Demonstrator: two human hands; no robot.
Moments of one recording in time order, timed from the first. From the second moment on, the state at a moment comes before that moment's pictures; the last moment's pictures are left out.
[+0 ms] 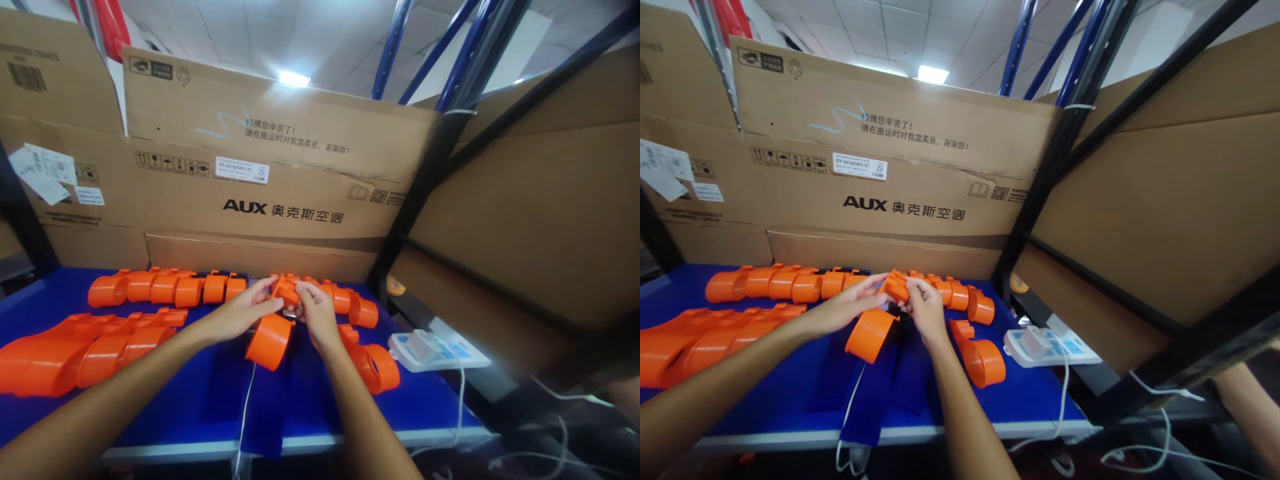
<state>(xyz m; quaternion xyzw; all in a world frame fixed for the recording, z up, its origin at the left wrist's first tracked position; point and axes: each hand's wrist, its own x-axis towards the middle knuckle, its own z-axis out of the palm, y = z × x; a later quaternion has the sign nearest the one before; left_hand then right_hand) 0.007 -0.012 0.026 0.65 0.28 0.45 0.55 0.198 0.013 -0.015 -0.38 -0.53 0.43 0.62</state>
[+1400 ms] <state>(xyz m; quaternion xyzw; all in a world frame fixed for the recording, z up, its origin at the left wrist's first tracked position) 0.001 0.007 -0.037 0.50 0.32 0.64 0.50 0.202 0.020 -0.020 -0.37 -0.62 0.35 0.60</state>
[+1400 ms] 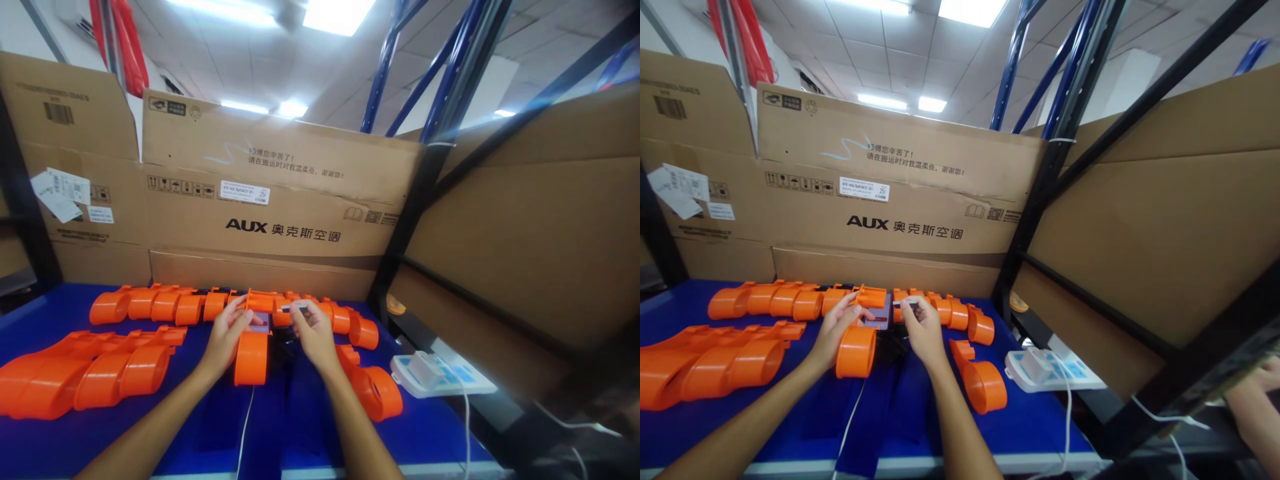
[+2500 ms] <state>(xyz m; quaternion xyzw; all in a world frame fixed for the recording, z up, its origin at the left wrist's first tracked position) 0.005 0.006 -0.045 0.55 0.33 0.59 0.49 0.191 0.014 -0.021 -0.33 -0.59 0.41 0.60</state>
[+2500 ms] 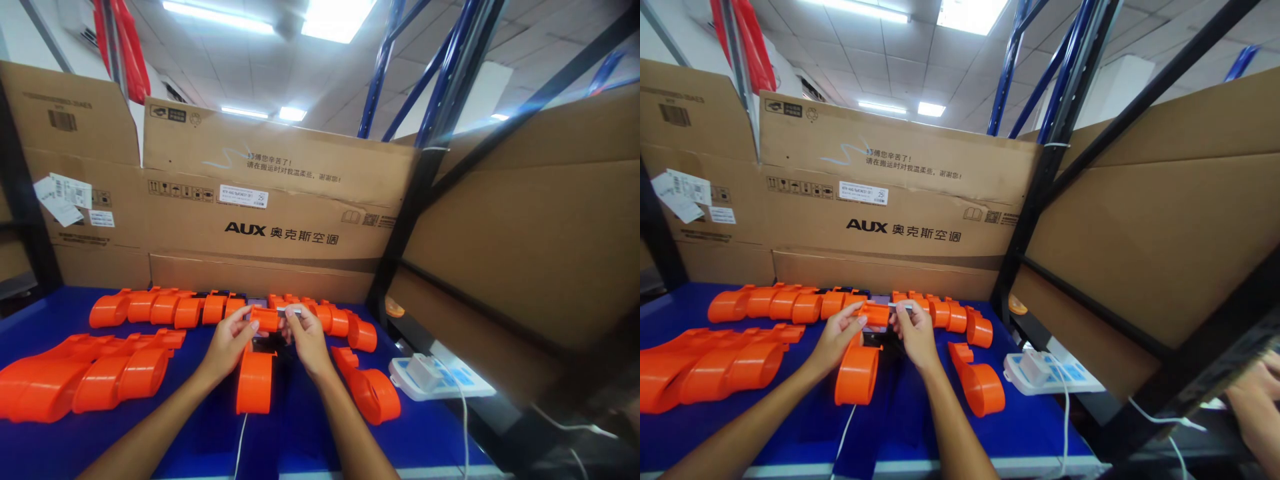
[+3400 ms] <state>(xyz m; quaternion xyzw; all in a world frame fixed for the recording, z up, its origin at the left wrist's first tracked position) 0.006 0.003 -0.038 0.55 0.32 0.60 0.48 0.200 0.010 -0.021 -0.31 -0.71 0.25 0.58</state>
